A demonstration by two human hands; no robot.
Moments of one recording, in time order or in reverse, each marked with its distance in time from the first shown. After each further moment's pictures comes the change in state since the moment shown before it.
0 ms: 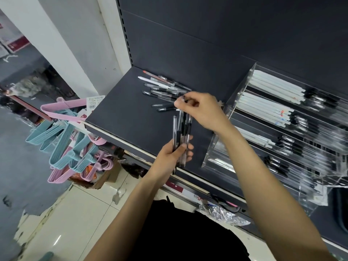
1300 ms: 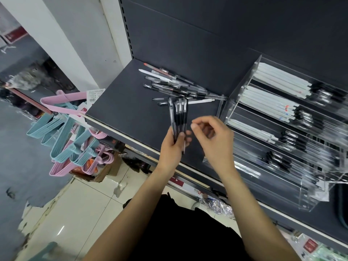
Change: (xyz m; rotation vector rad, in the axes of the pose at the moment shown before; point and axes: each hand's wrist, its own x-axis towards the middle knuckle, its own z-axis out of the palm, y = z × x) left_hand 0.014 -0.011 0.013 0.062 0.283 0.154; right_hand -0.077 0.032 0.037 0.137 0.401 -0.070
